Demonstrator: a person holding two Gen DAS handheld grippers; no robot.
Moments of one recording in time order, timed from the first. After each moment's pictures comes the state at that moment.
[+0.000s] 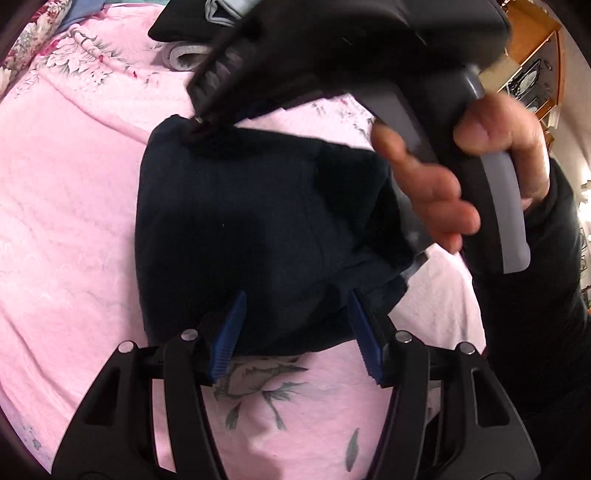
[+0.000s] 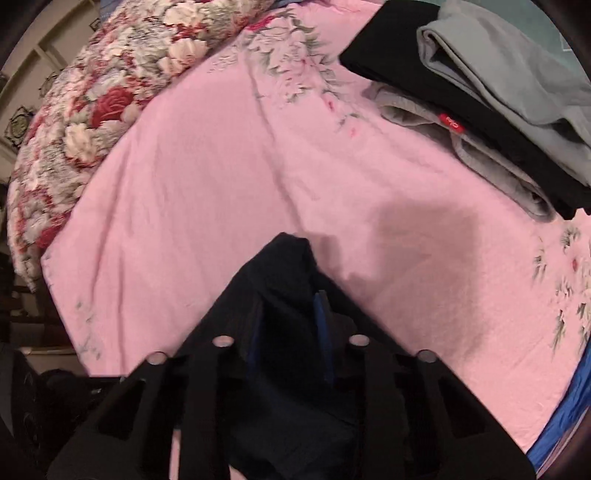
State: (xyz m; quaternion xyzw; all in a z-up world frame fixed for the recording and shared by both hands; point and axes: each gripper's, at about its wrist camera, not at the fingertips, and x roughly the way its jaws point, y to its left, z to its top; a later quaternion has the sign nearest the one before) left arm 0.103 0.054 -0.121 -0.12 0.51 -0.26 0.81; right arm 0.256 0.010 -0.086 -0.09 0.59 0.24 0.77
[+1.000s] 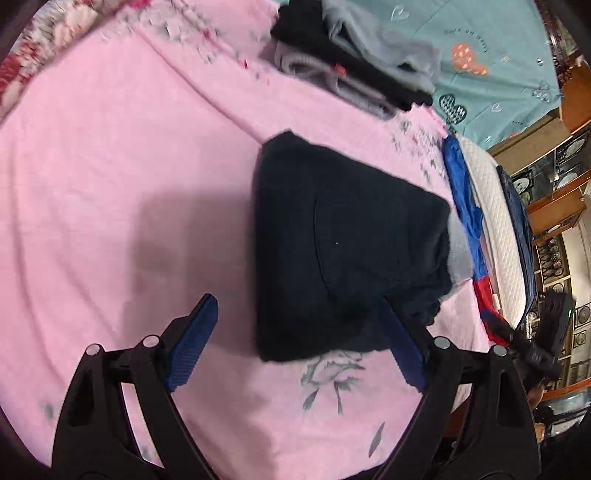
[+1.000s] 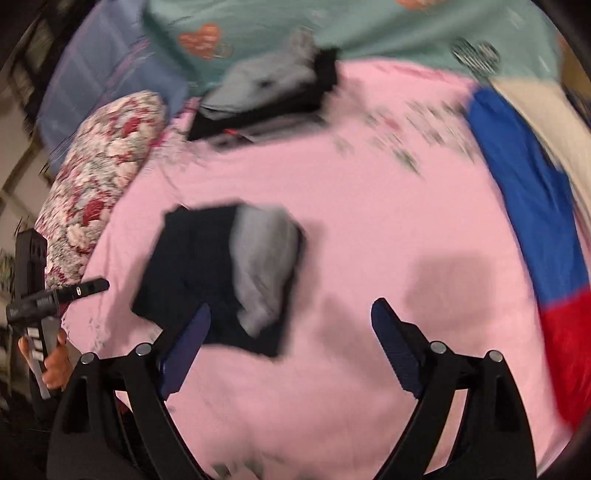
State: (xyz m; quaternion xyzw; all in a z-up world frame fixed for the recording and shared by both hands) left arm 0.123 0.132 -0.123 -0.20 0.55 -0.16 0.79; right arm 0.041 -0.212 -0.065 0.13 0.48 0.07 0.87
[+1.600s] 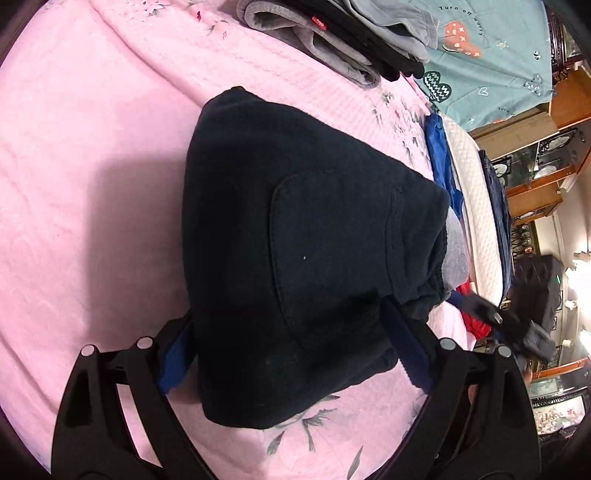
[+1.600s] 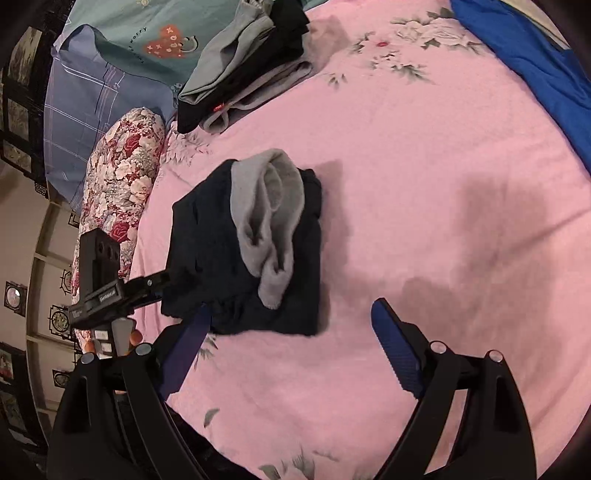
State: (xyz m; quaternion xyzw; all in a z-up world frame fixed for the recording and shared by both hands) left arm 0.149 0.100 -0.155 -0.22 0.58 -0.23 0.75; right arm 0.093 -0.188 -0.091 0.24 0.51 0.13 0.81
